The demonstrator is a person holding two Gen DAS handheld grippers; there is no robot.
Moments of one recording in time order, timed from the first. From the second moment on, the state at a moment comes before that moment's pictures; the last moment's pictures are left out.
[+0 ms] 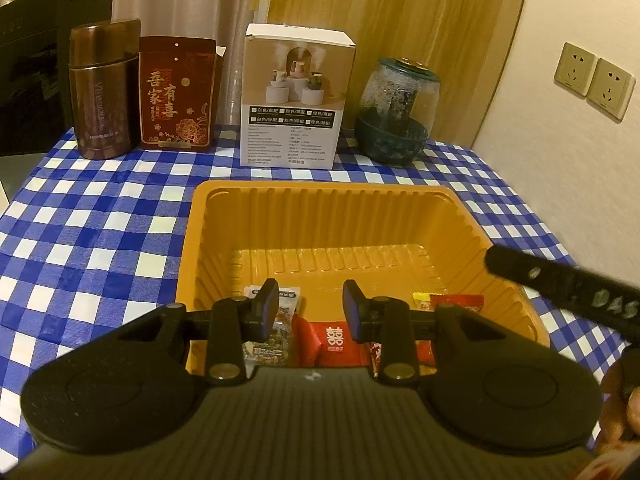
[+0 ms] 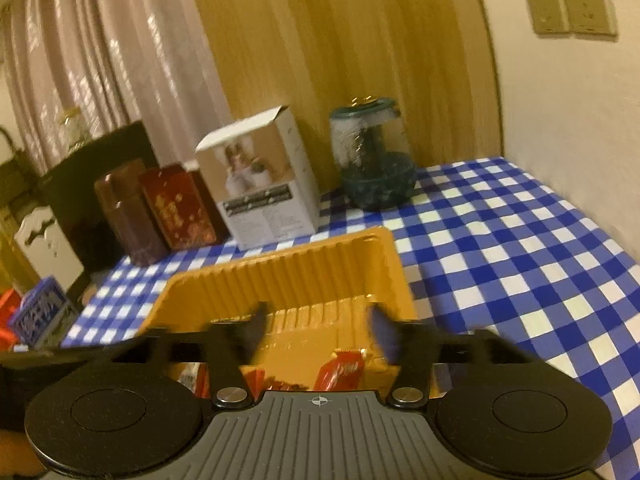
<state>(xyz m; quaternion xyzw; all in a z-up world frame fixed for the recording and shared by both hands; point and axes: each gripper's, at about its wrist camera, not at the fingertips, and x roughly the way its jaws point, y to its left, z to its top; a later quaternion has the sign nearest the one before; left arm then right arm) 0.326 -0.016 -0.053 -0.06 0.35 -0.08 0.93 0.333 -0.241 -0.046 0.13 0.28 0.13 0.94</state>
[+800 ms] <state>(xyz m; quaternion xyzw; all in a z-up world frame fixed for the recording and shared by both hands) 0.308 -0.022 -0.047 -0.04 0.34 -0.09 0.93 0.315 -0.270 -0.033 0.13 0.26 0.10 0.95</state>
